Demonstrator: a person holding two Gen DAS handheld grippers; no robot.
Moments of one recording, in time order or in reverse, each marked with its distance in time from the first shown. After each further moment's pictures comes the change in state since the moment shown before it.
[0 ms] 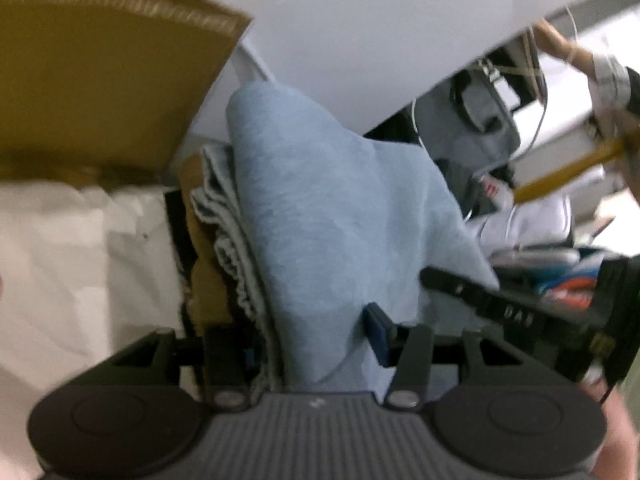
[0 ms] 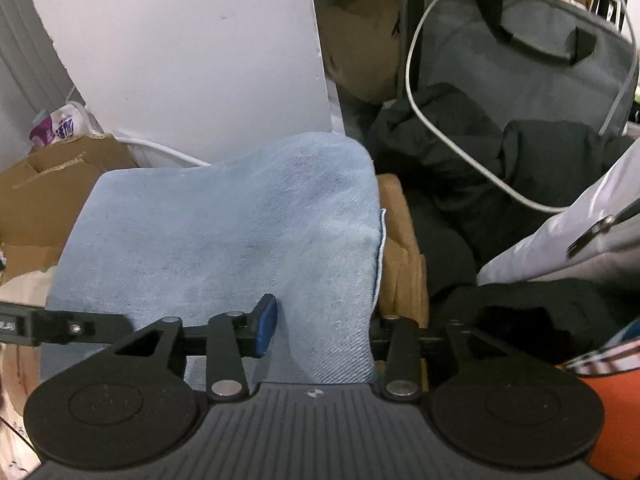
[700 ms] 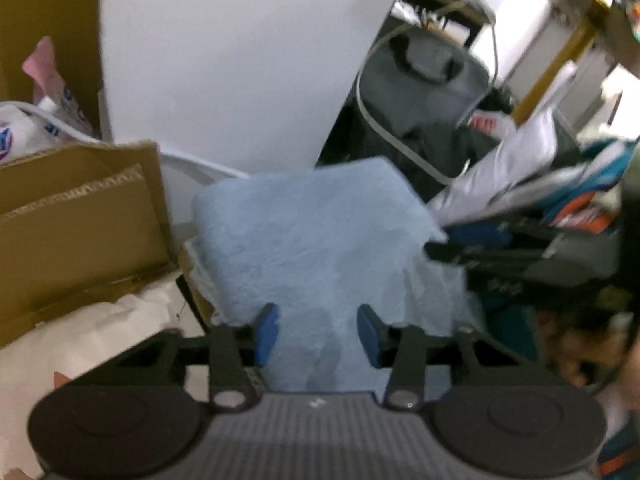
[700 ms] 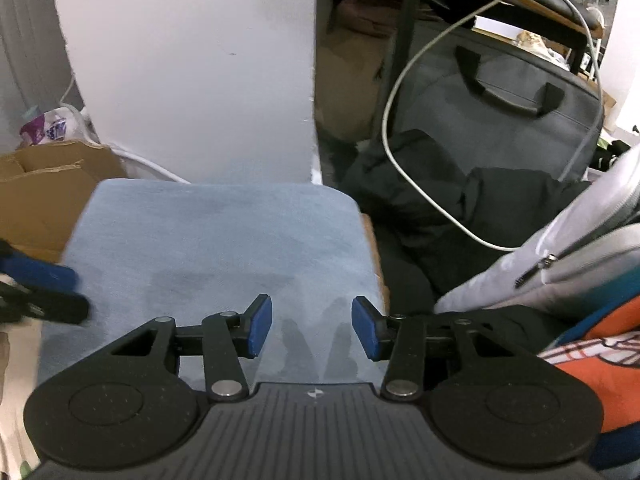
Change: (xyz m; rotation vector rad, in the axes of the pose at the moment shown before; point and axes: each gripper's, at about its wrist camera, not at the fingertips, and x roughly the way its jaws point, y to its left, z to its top) left arm -0.005 -0.058 0.018 0.347 -0.003 0.179; right arm -0.026 0.022 0.000 -0.069 -0.095 -0.119
